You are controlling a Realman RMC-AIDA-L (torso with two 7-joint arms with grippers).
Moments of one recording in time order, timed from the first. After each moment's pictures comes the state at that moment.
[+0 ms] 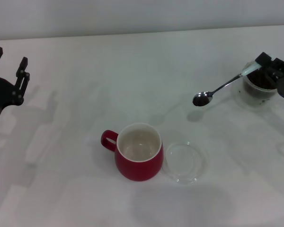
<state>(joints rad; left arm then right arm) -0.45 -2.08 2.80 0.12 -1.14 1.38 0.15 0.29 2.01 -0.49 -0.22 1.67 1.55 -1.39</state>
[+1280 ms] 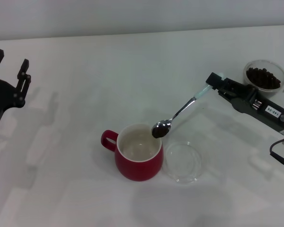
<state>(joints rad) -0.43 -2.08 2.80 0.14 -1.14 1.38 0.15 0.38 2.01 -0.63 -0.07 1.67 1.60 -1.50</state>
